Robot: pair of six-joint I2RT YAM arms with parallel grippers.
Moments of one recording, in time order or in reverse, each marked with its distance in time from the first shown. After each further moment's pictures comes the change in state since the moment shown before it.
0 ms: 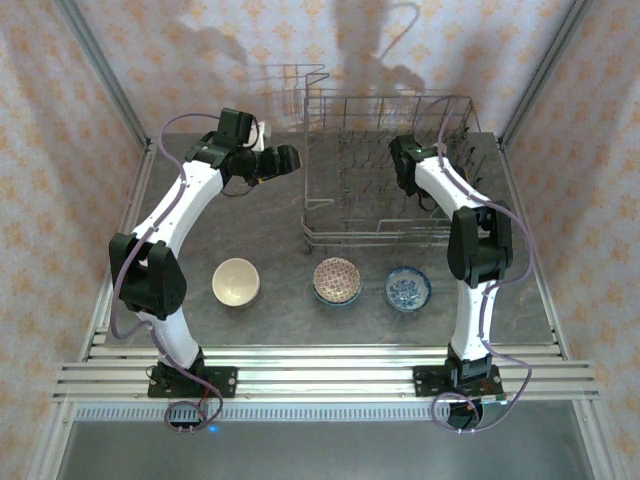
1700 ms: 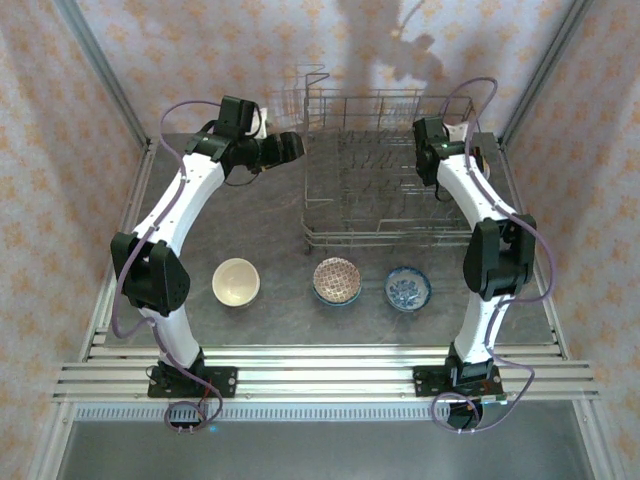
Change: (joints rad) left arm -0.016 0.034 0.132 -0.032 -0.020 -0.015; right arm -0.076 -0.150 -0.045 0.177 0.058 -0.059
